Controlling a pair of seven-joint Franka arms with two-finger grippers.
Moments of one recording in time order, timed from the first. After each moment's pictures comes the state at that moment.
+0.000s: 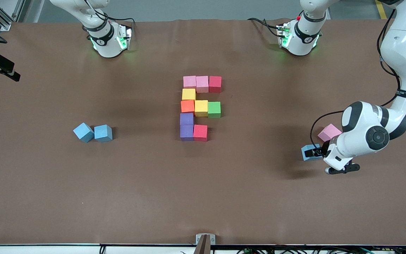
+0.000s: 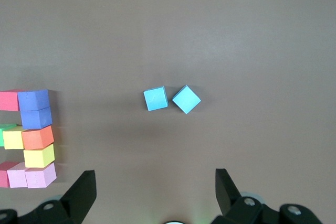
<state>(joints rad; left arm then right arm) 0.52 0.69 -0.65 -1.78 0.42 2.23 -0.43 -0.04 -0.01 -0.02 -1.42 0.06 1.39 -0.03</state>
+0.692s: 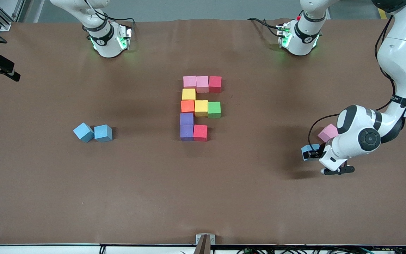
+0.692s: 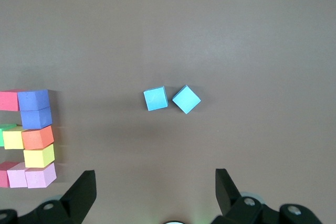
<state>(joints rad) 0.52 0.75 -0.64 -1.78 0.49 2.28 -0.44 -0.04 -0.01 -0.02 -1.42 0.06 1.39 -0.03</state>
